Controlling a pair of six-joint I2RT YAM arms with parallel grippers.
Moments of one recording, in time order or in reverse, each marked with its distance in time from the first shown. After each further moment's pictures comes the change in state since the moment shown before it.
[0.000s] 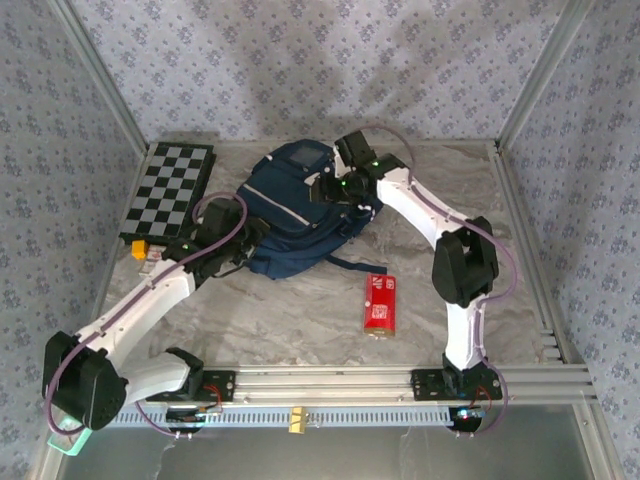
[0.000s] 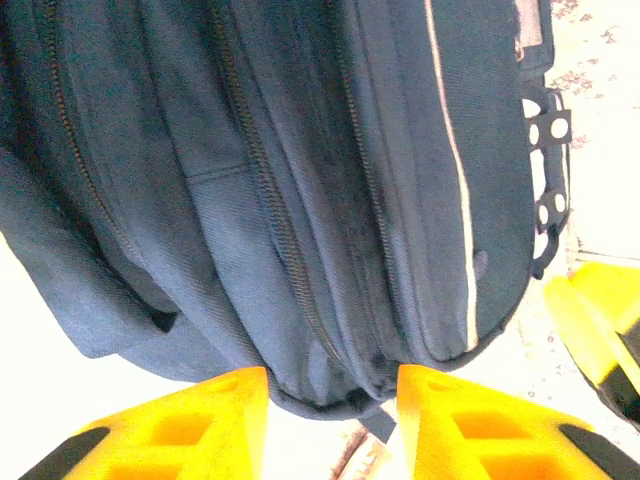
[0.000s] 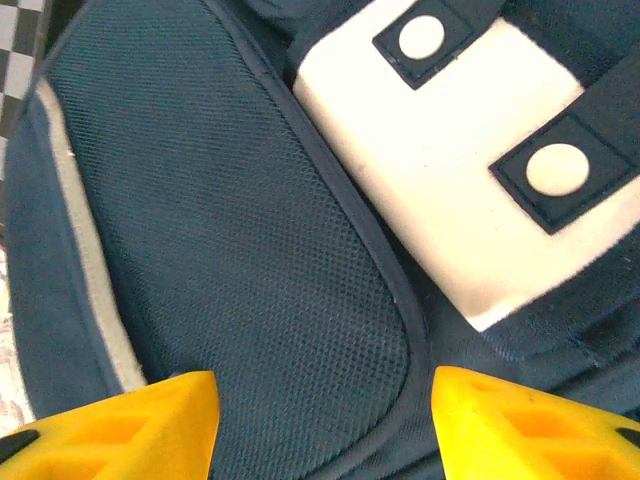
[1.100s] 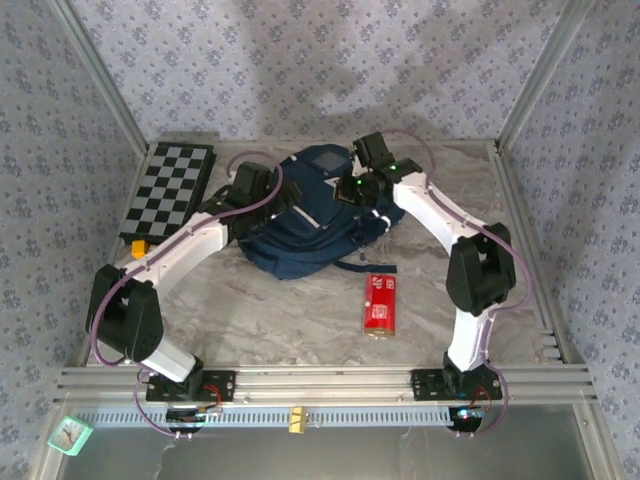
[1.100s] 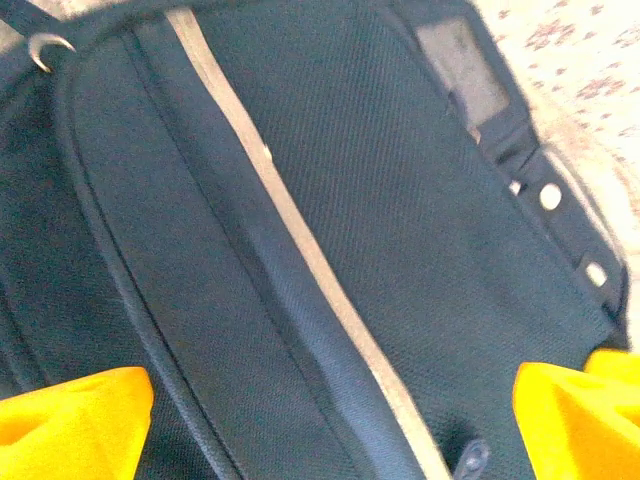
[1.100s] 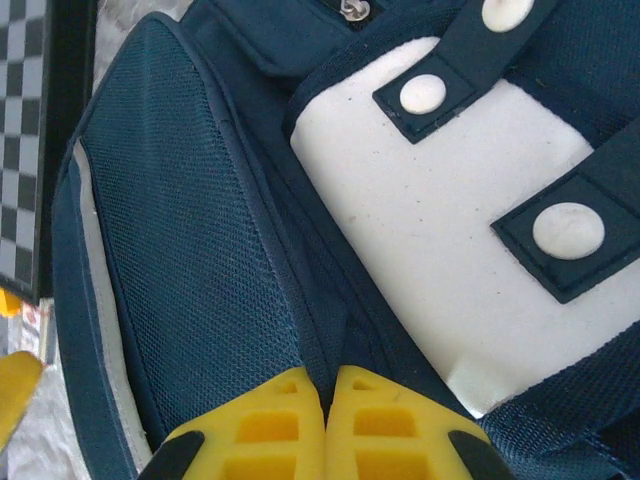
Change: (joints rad) left arm -0.008 0.381 0.315 0.076 -0.050 0.378; right arm -0.061 -0.145 -0.180 0.096 0.017 0.169
